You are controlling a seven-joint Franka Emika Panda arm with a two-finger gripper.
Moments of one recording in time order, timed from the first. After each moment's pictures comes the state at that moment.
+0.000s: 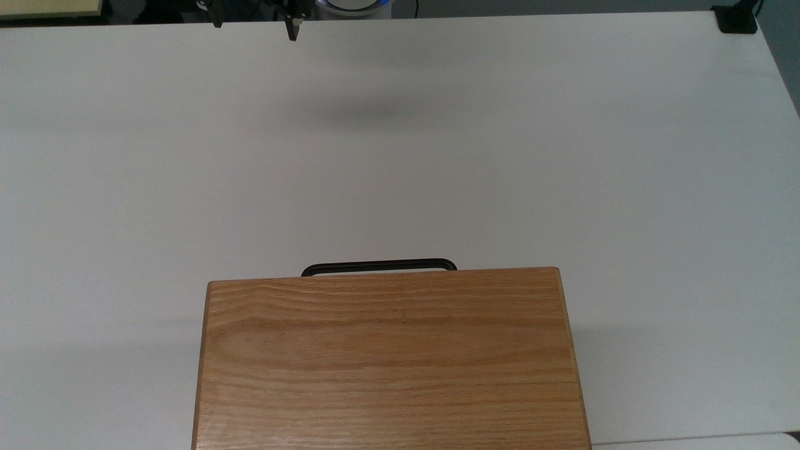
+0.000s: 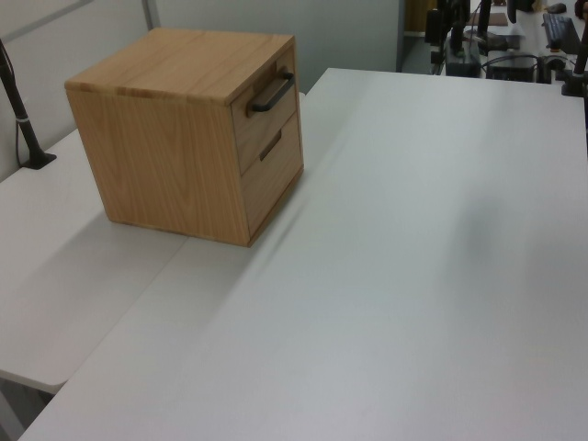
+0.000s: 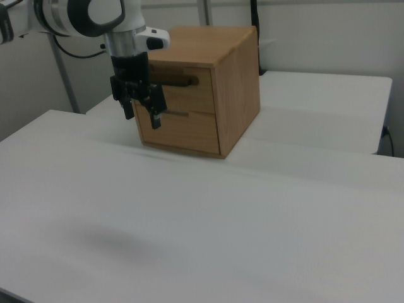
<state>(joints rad) -0.01 0.05 -0.10 -1.54 -0.01 1.56 0.07</state>
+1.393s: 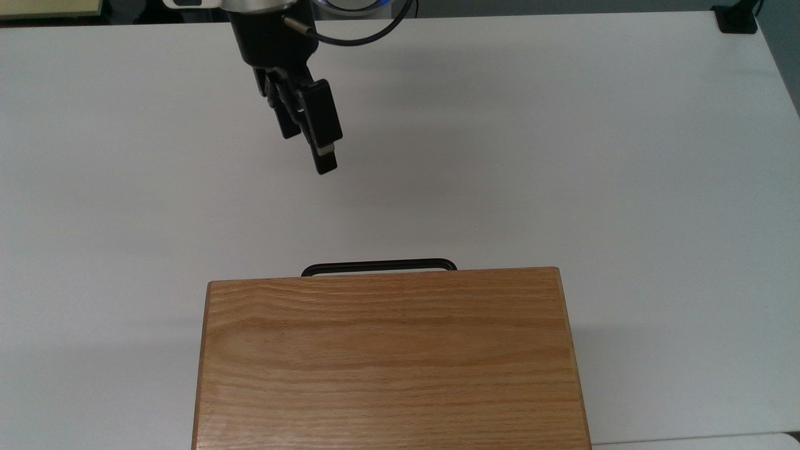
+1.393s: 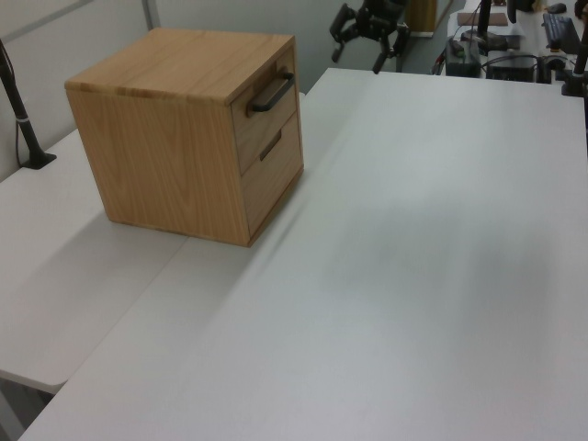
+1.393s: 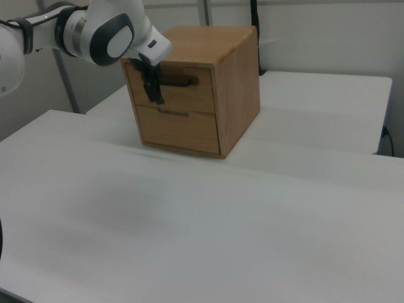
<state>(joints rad) 0.06 0.20 -0.08 -1.53 0.20 2.18 0.92</state>
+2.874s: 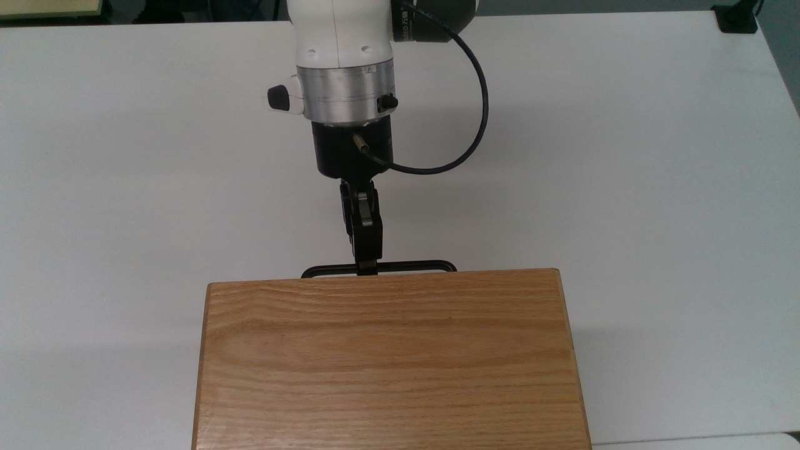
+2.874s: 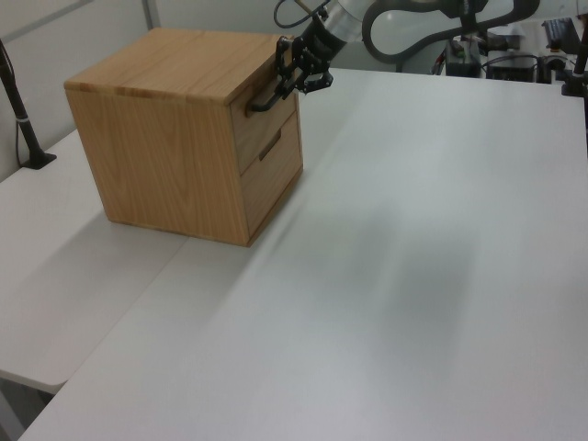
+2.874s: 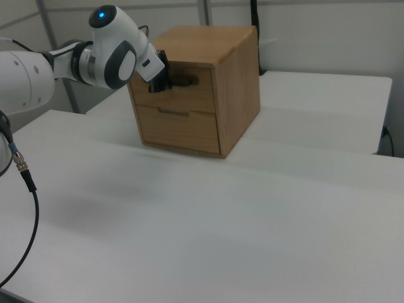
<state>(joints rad) 0.19 0.48 -0.12 -1.37 0.13 2.56 1.37</state>
